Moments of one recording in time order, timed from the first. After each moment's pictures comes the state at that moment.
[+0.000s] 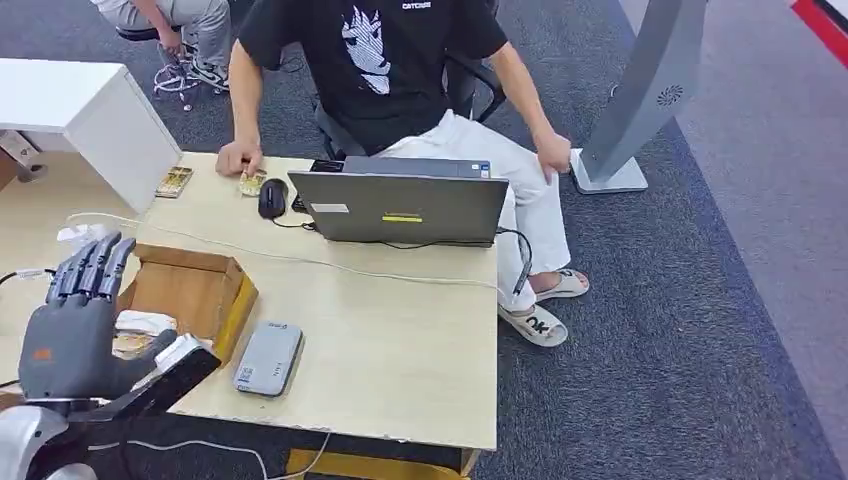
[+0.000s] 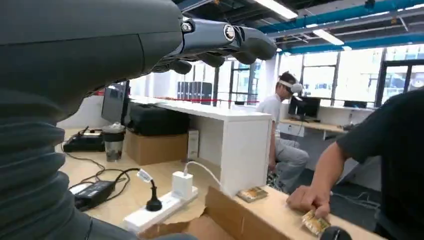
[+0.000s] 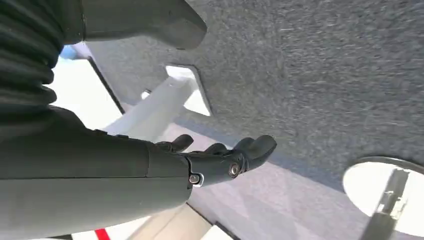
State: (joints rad) left arm 0.23 -0.04 0.38 -2.15 -1.29 -0.06 -0.17; right arm 0.06 0.26 -1.10 -0.94 1.57 0.07 0.28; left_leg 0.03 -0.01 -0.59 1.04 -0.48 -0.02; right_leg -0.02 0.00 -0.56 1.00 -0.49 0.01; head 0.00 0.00
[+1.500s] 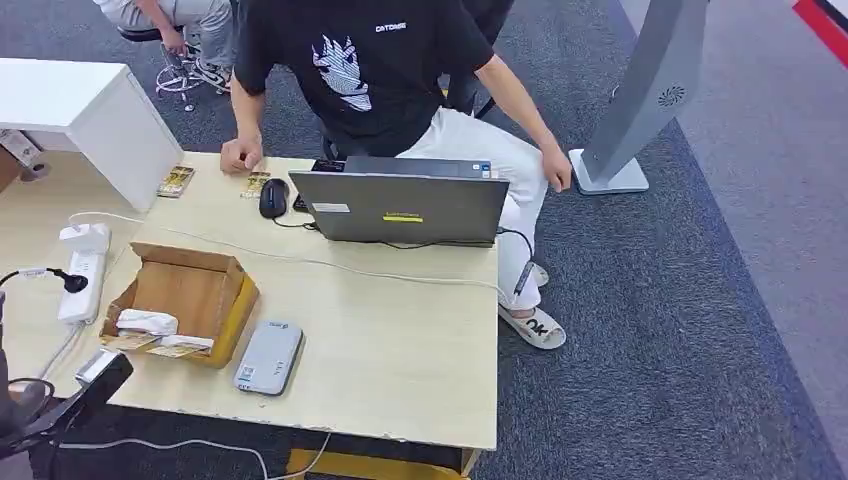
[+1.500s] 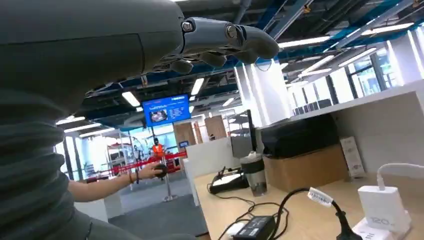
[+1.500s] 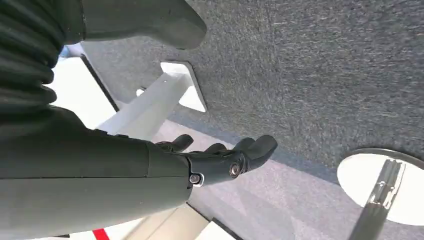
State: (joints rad) left arm 0.29 0.03 0.67 -2.00 -1.57 0.04 0.03; right arm 0.06 0.26 -1.09 -0.96 1.57 0.08 0.24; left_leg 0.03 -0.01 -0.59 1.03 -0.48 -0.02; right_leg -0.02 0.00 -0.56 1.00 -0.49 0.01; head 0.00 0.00
